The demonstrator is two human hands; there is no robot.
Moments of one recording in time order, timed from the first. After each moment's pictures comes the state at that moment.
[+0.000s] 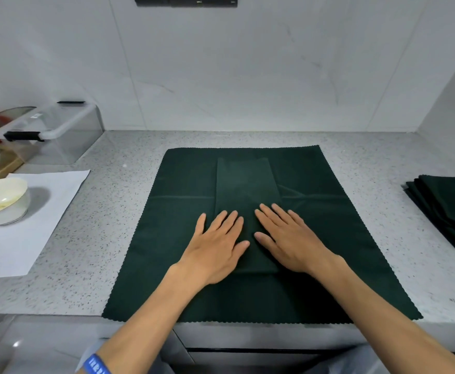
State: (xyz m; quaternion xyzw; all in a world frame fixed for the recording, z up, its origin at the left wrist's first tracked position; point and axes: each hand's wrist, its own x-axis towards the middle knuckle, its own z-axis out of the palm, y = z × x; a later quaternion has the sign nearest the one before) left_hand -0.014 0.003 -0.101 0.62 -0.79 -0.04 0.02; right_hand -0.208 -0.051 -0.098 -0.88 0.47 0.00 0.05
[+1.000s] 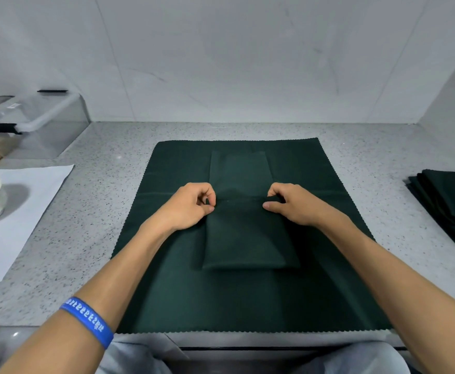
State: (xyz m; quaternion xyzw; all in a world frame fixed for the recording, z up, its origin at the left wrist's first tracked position) left_hand 0.038 -0.073 -0.080 0.62 -0.68 -0.30 0.27; right_hand -0.227 -0.131 -0.079 -0.82 0.50 -0.11 0.27
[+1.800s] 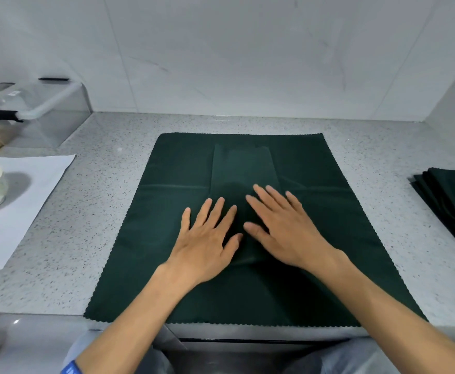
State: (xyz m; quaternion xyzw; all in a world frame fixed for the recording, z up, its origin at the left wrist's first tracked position) left_hand -0.009 0.001 -0.114 0.66 -0.74 -0.07 0.03; right_hand -0.201 -0.055 -0.093 -0.88 0.47 -0.07 0.02
